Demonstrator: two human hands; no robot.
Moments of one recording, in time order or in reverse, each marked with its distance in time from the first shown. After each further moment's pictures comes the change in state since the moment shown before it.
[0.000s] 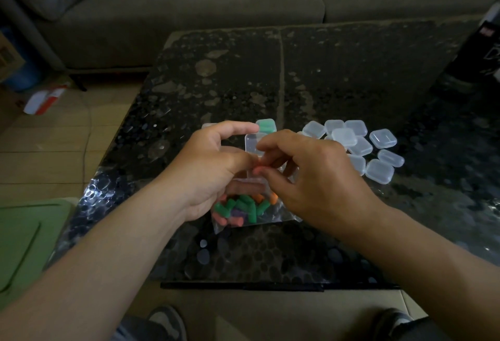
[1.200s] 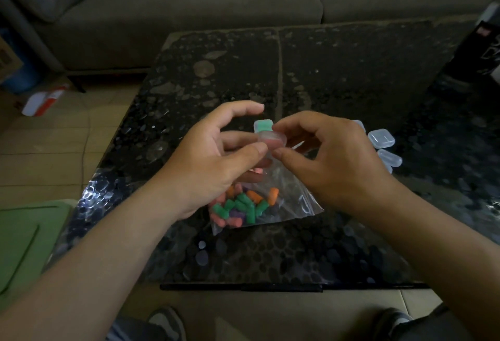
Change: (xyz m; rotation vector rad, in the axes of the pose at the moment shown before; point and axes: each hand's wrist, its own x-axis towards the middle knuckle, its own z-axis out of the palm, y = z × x) left_hand -0.003 -0.002 -0.009 0.190 -0.108 0.313; right_hand 0.010 0.010 -0.020 0.076 0.065 0.095
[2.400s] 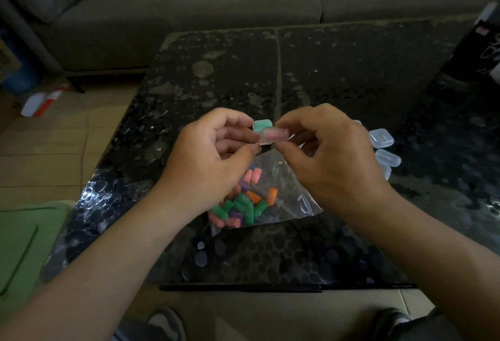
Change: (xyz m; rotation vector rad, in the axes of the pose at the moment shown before) left_hand 0.001 -0.008 0.006 0.282 0.230 0.172; right_hand -0.001 0.000 0.009 -0.085 0.175 0.005
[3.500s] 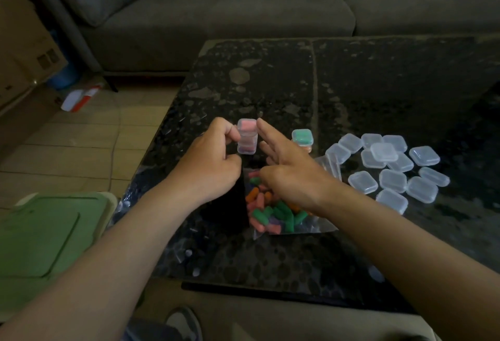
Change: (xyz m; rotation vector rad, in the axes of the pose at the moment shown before) left_hand 0.014 -0.038 -0.057 0.379 -0.027 -0.263; right_hand 0.027 -0.039 0.072 0.620 -0.591 0.262
